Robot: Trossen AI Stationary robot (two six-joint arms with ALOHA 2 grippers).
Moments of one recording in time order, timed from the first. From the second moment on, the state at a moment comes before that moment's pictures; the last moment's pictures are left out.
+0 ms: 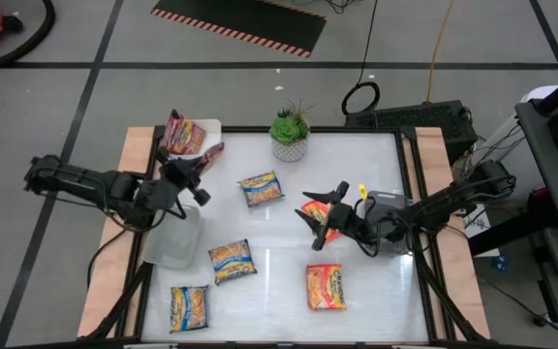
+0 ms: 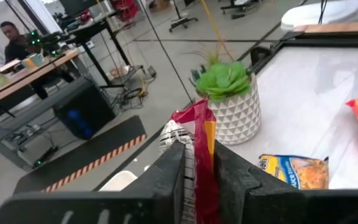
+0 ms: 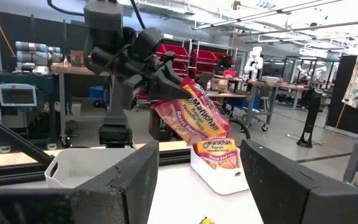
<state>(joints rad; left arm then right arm) -0.23 0.80 0.77 -0.53 -1.04 -0.17 0.35 1.41 0.68 0.90 0.76 -0.17</state>
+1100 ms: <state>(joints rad) 0.40 0.77 0.15 0.94 -0.92 0.14 0.46 1.31 0.68 0.98 0.71 -0.30</state>
